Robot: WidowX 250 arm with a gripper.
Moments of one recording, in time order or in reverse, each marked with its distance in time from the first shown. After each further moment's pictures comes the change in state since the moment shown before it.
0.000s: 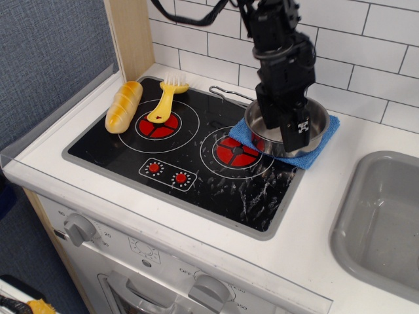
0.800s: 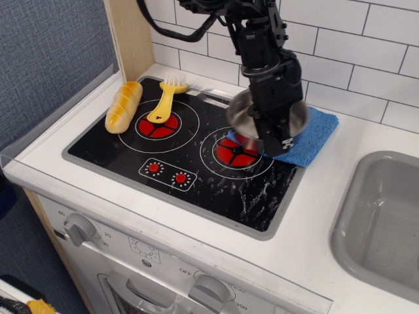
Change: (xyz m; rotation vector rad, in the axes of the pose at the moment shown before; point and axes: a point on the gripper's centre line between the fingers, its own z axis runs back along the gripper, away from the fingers) arm -0.026 -0.002 -0.006 0.018 0.058 -0.052
